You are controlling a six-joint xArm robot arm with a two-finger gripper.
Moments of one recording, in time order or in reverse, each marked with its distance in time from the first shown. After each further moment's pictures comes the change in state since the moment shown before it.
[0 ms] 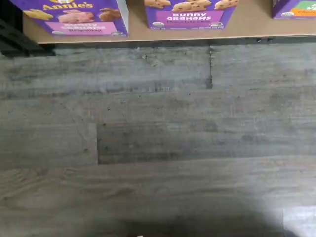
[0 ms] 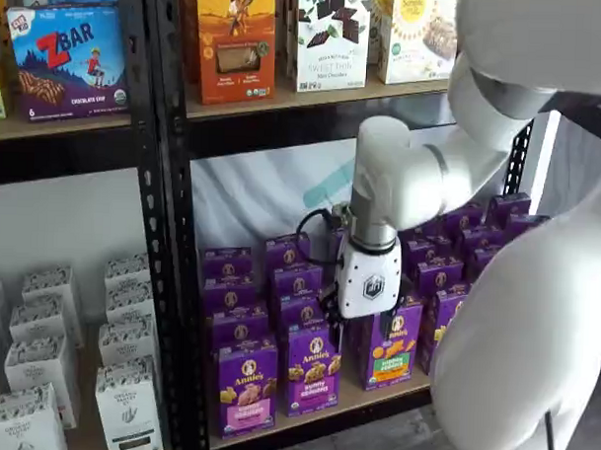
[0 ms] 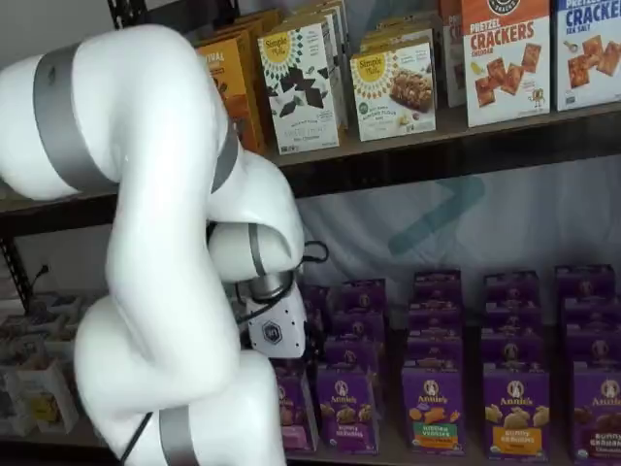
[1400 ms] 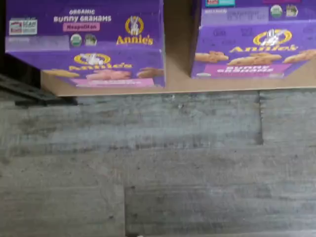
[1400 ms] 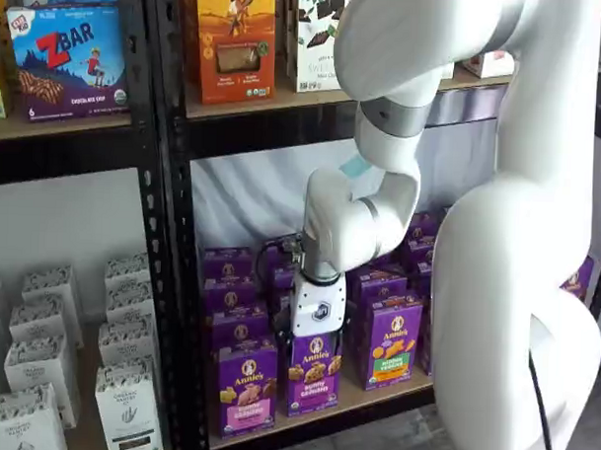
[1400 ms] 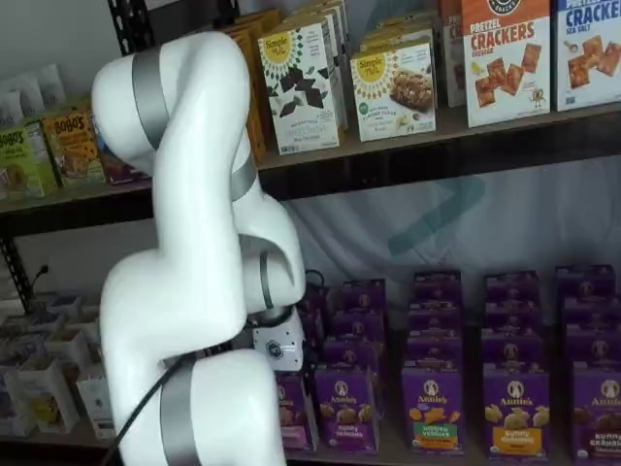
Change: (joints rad) arm 0.084 0.640 -0.328 0.034 -0.360 0.045
